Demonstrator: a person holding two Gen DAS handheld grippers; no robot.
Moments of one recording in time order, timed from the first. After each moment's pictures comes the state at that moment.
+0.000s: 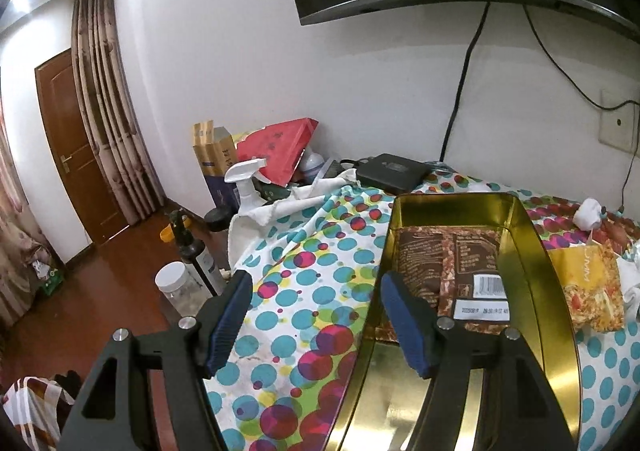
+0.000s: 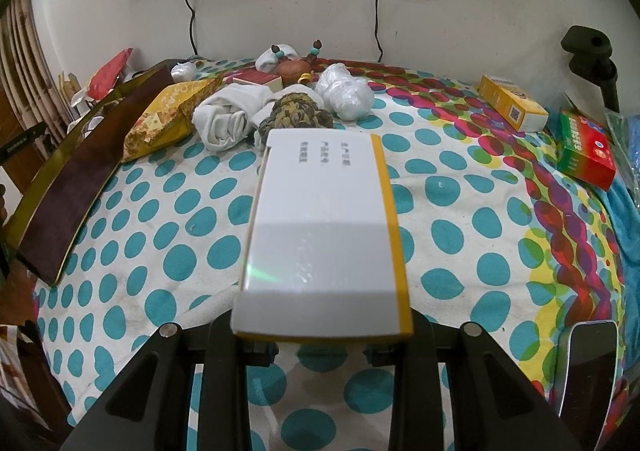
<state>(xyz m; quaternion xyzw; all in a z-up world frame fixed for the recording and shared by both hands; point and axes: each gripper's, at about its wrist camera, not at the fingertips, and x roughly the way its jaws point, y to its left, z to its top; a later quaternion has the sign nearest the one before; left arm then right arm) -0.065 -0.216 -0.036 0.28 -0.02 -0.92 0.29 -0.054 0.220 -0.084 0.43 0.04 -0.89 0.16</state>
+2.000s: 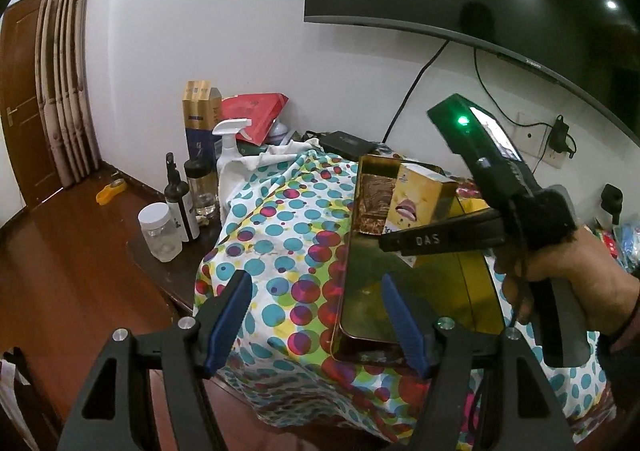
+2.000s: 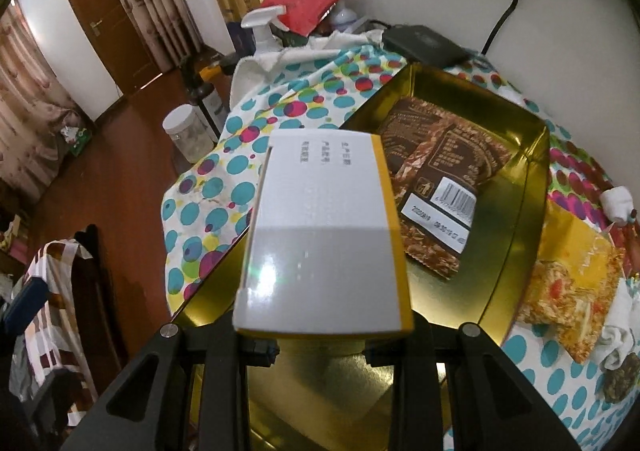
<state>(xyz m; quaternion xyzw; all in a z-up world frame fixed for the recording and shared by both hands) 0.091 -0.244 -0.016 0.30 0.08 -0.94 0.15 -0.070 -0.146 -0.035 0.49 0.15 -0.77 0.37</state>
